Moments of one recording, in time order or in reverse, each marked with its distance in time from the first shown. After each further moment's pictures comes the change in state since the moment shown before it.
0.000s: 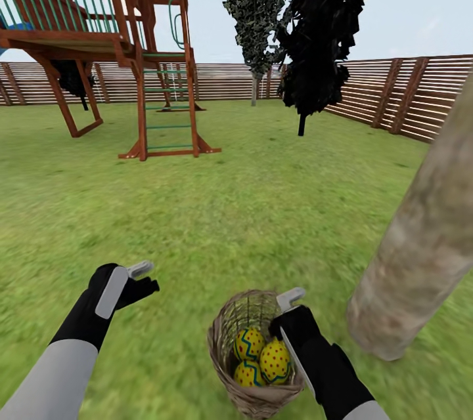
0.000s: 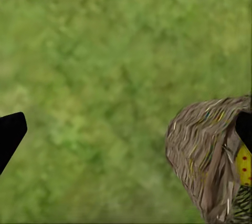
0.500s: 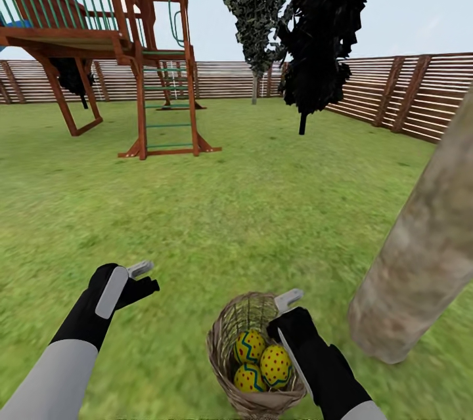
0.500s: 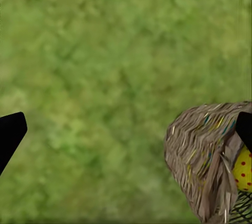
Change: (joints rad) left arm 0.000 0.000 0.000 -0.002 0.001 0.000 0.000; right arm 0.000 0.010 0.005 0.014 0.000 0.000 0.002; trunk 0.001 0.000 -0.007
